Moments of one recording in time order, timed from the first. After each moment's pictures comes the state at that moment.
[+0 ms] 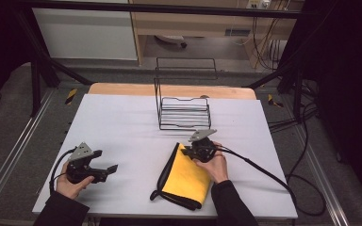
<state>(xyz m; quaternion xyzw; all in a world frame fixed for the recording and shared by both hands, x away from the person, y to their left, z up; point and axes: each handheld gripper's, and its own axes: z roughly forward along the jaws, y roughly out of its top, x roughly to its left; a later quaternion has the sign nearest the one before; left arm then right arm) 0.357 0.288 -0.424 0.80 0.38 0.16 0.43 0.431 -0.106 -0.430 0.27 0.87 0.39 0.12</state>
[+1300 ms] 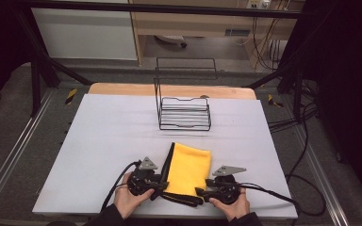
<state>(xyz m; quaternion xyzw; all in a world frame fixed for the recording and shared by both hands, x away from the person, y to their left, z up) 0.336 0.121 -0.445 0.85 0.38 0.03 0.37 0.310 -0.165 -0.452 0.44 0.81 0.39 0.05</state>
